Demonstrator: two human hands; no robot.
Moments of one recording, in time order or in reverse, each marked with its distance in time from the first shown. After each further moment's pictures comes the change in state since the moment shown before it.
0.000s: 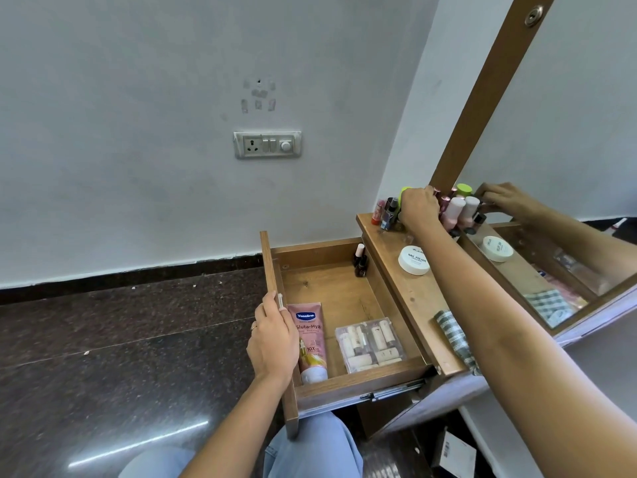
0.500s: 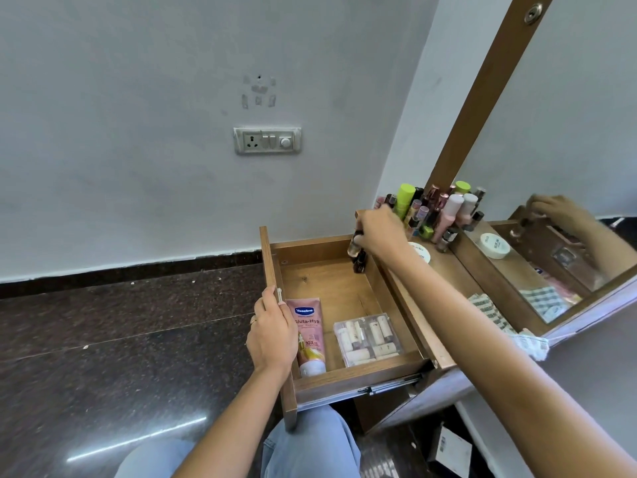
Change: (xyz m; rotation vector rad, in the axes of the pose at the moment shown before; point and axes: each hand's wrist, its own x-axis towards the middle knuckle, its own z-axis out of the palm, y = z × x) left_hand -0.002 0.002 -0.001 0.003 0.007 0.004; right_hand -0.144 -0.081 -0.069 0.004 -0.137 -0.311
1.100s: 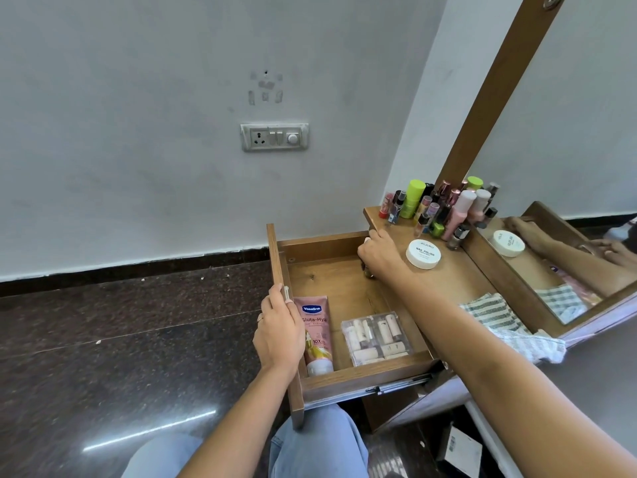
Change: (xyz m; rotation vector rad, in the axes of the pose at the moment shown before) left_hand 0.002 -0.001 0.002 0.024 -0.006 -0.013; right_hand 0.015 0.011 0.085 -0.608 -0.078 -0.319
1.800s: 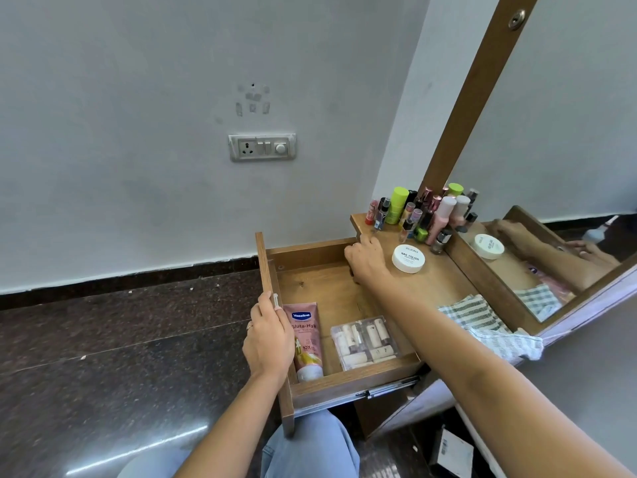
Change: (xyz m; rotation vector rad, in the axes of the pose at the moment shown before) left_hand -0.001 -0.001 -0.001 0.003 0.004 0.015; right_hand -0.005 -0.006 -0.010 0.222 0.029 0.155
